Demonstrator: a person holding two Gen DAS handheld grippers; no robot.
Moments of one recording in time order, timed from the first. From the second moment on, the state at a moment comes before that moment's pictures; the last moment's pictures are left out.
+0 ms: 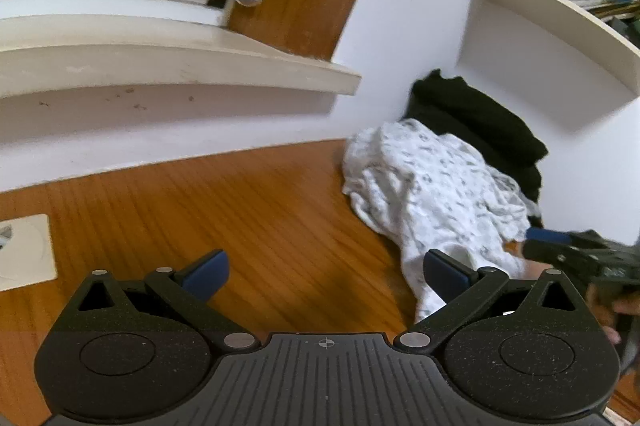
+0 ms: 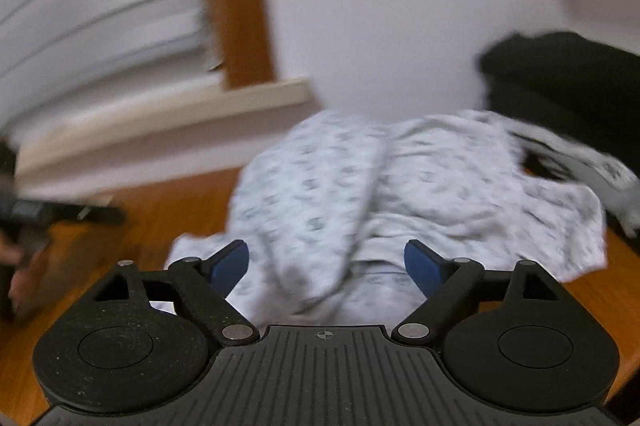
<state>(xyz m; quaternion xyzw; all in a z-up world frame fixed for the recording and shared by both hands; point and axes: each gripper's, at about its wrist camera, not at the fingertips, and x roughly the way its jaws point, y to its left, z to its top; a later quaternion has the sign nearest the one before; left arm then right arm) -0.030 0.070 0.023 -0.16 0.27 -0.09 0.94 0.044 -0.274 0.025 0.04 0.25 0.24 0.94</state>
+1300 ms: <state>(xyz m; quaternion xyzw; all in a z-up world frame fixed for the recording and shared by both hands) -0.031 0.079 0.019 -0.18 0.28 -0.08 0.94 0.030 -0.229 0.039 -0.11 0.25 0.24 0.93</state>
